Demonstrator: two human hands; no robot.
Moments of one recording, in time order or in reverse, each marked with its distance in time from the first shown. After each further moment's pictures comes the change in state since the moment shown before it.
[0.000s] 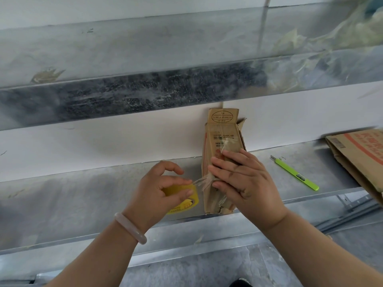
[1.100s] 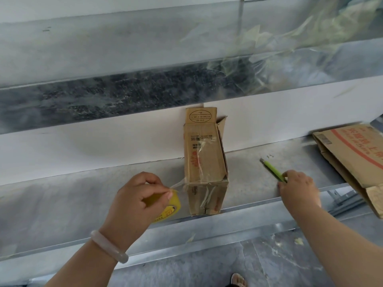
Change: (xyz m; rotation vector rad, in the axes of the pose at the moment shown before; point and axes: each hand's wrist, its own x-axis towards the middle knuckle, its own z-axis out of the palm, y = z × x) left_hand -0.010 0.012 0.010 0.108 0.098 -0.002; right_hand -0.090 0.133 -0.048 -0.552 -0.463 1.176
